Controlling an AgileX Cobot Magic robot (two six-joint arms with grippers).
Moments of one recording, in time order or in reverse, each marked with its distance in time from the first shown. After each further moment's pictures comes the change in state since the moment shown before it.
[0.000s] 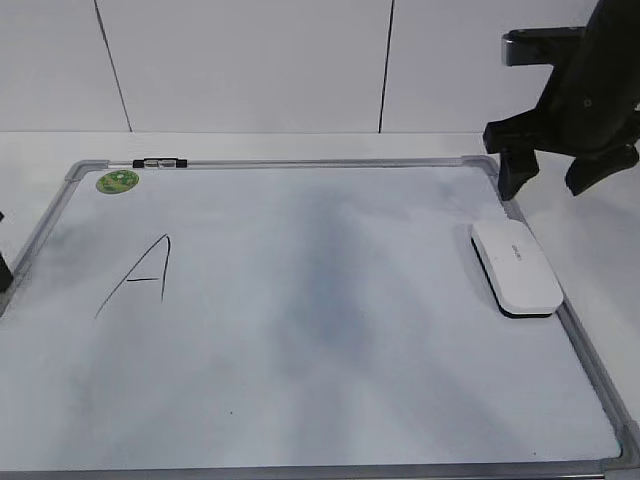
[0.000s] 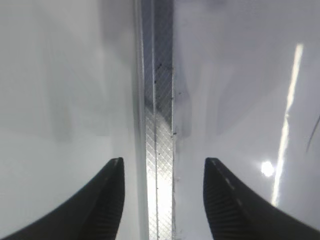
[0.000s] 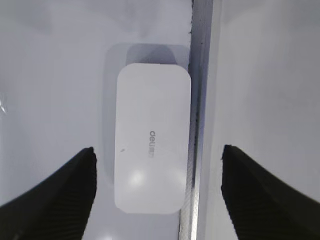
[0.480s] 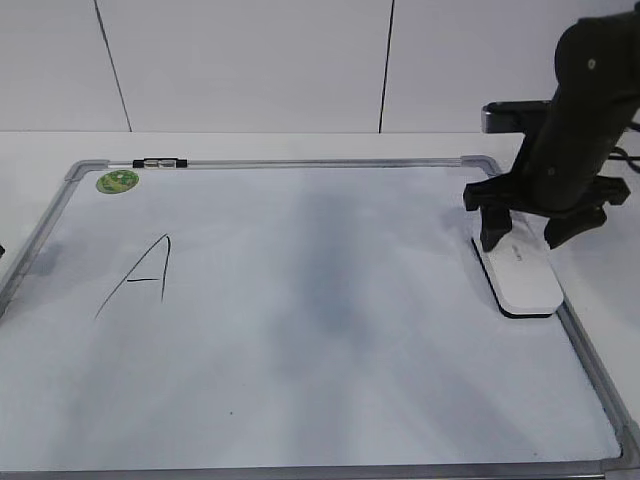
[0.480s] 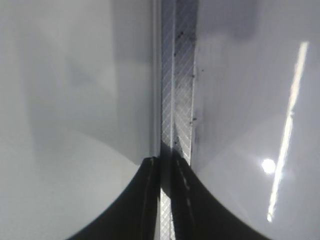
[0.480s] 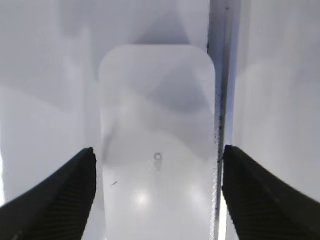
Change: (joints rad) left arm 0.000 0.000 0.093 0.006 -0.069 0.002; right arm 0.000 0.105 0.108 0.001 -0.140 0.056
